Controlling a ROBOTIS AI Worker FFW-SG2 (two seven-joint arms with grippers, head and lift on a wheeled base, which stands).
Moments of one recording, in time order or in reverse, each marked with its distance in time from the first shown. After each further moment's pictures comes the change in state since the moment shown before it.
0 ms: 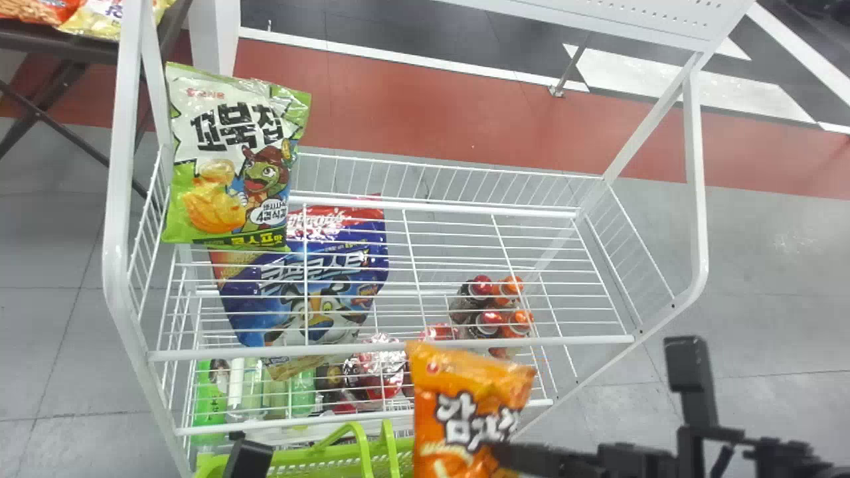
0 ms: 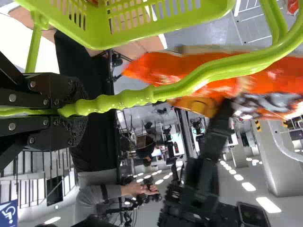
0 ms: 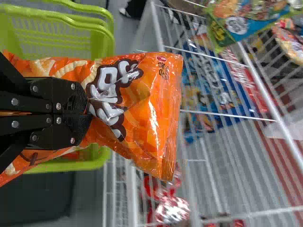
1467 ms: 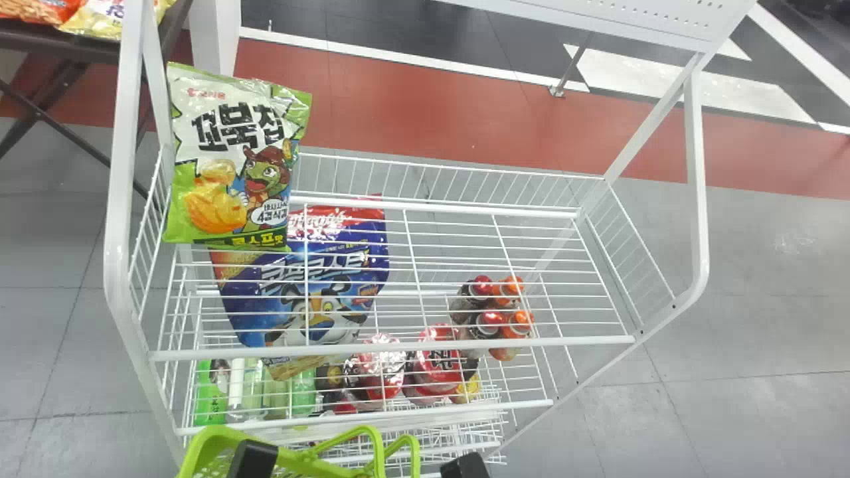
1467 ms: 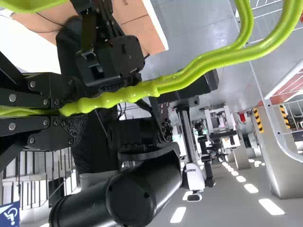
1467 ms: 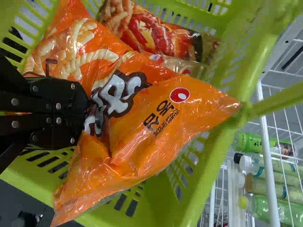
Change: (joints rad) left arm -0.006 0.000 -0.010 0.003 0.000 0.000 0.006; right arm -0.029 -0.098 0.660 0.418 0.349 -0.318 -0.047
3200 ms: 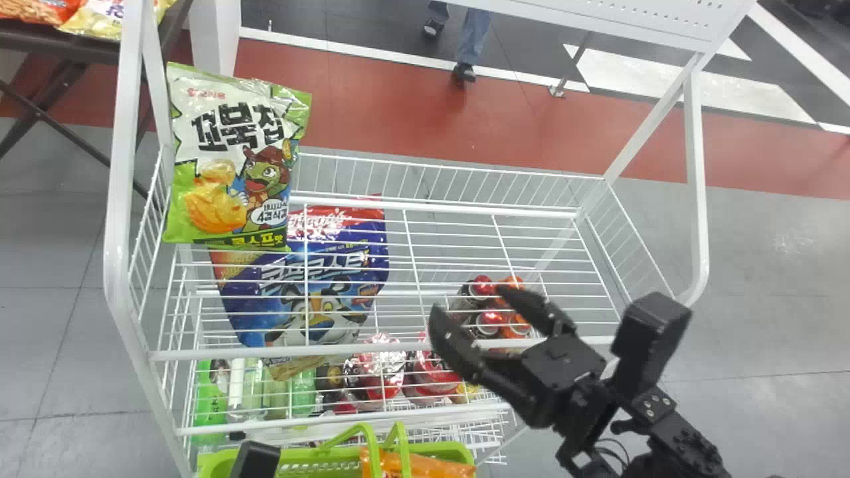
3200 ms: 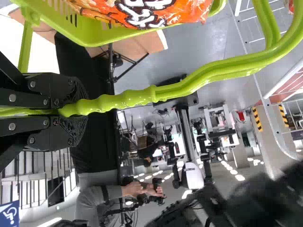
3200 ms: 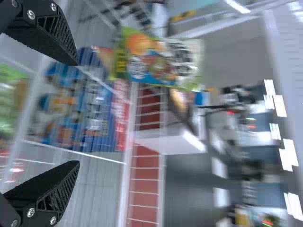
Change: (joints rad) left arm 0.001 0.000 -0.008 0.014 0.000 -0.012 0.008; right arm 0.165 0.067 -0.207 -0.348 0.020 -0.955 -0.246
